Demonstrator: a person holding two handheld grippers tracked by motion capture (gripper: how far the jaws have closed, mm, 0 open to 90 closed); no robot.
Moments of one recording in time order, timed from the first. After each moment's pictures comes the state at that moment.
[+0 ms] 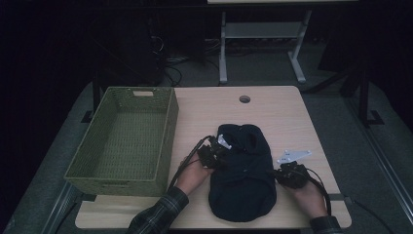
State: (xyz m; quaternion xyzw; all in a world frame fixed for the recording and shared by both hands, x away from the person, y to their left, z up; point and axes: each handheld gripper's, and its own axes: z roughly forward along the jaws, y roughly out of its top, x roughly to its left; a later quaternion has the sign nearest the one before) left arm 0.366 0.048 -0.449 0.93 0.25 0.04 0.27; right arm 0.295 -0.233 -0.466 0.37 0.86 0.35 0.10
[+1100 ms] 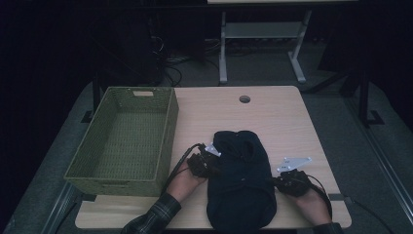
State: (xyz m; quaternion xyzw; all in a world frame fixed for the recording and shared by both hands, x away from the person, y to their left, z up) left arm 0.335 0.072 -0.452 0.92 0.26 0.00 0.29; right arm 0.273 -0.231 -0.465 0.34 0.87 0.34 0.09
